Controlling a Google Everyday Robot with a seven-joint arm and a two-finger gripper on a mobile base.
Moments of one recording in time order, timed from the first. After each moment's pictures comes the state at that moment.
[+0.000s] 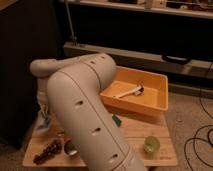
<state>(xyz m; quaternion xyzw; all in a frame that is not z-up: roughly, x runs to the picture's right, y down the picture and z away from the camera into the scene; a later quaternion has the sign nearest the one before) -0.300 0.118 0.752 -0.51 0.20 0.42 0.73</state>
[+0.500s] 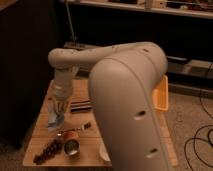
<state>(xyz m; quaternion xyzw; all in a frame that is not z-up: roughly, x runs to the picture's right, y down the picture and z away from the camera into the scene) -0.201 0.098 0.680 -0.51 0.14 0.45 0.72</state>
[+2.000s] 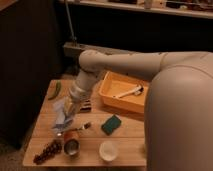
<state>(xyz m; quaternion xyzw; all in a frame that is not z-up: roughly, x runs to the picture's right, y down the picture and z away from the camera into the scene) -0.163 0.103 0.642 -0.56 0.03 0.47 0.68</state>
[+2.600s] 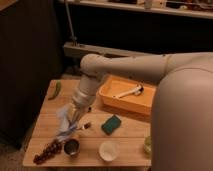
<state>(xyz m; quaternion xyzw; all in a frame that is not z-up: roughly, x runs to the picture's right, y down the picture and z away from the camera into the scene) -0.134 0.133 0.629 -0.57 0.07 0.46 0.68</state>
